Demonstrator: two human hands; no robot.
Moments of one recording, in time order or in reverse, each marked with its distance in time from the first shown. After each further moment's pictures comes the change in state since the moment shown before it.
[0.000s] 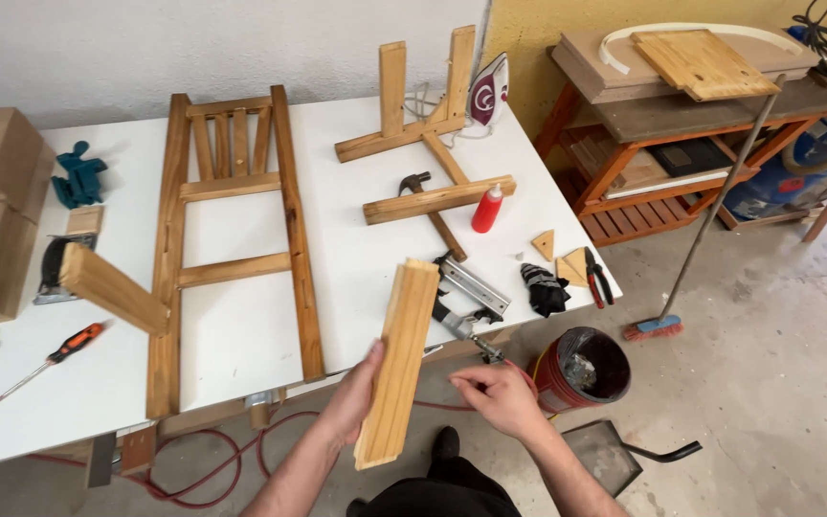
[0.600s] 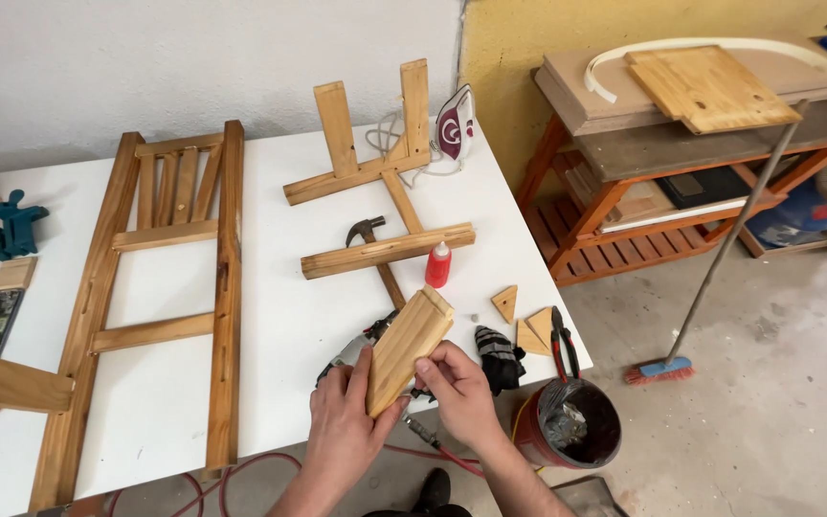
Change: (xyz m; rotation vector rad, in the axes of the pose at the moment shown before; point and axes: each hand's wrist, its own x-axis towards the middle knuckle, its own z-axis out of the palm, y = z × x) left_hand 0.143 0.013 0.110 1.075 0.588 0.670; right_hand 0.128 0.069 -0.086 0.872 0.106 -0.077
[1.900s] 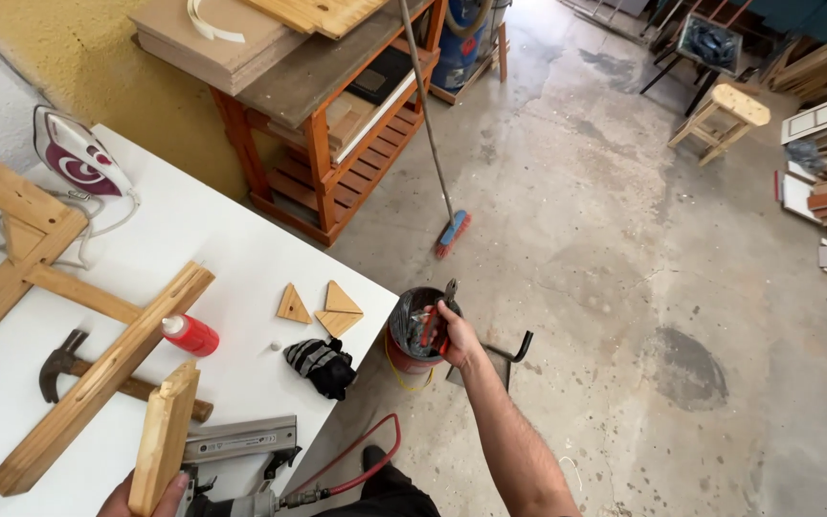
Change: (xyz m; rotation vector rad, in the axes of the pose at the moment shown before) left_hand 0.130 -0.074 0.055 -0.104 -0.512 -0.500; right_hand -0.074 0.218 -0.299 0.844 0.938 0.501
